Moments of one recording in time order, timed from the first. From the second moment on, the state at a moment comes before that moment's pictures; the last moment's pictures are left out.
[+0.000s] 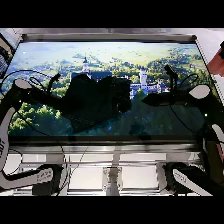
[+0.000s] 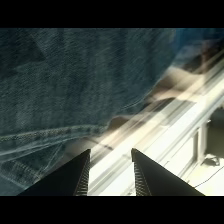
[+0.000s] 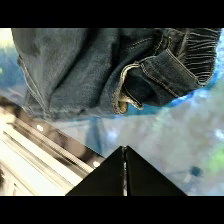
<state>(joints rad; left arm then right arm) 0.14 -1.34 1.06 0.74 -1.47 -1.04 0.05 -1.07 0.97 -0.84 1.12 1.22</state>
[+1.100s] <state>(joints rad) -0.46 -1.32 1.06 1.39 -1.14 -1.44 0.05 -1.02 0.84 -0.89 1.38 1.22</state>
